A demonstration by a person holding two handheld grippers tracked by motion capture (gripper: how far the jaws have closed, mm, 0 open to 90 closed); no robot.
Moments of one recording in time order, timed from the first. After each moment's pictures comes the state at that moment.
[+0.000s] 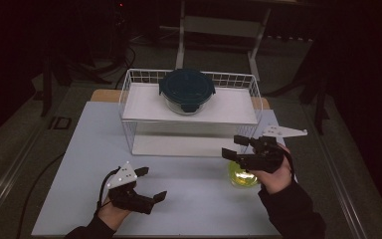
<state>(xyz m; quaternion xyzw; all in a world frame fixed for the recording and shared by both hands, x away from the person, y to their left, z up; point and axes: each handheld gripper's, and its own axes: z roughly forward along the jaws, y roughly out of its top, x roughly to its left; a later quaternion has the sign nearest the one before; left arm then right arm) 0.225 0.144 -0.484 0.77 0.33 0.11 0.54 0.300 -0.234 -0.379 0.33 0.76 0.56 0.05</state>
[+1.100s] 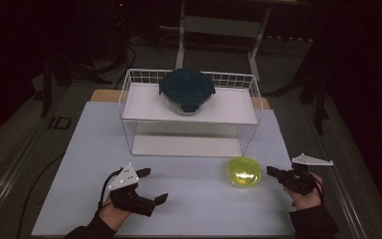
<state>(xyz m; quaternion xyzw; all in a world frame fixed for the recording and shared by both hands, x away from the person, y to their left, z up) 0.224 0.141 -0.485 0.77 0.31 0.11 0.54 0.291 -0.356 -0.480 0.48 0.76 0.42 0.12</state>
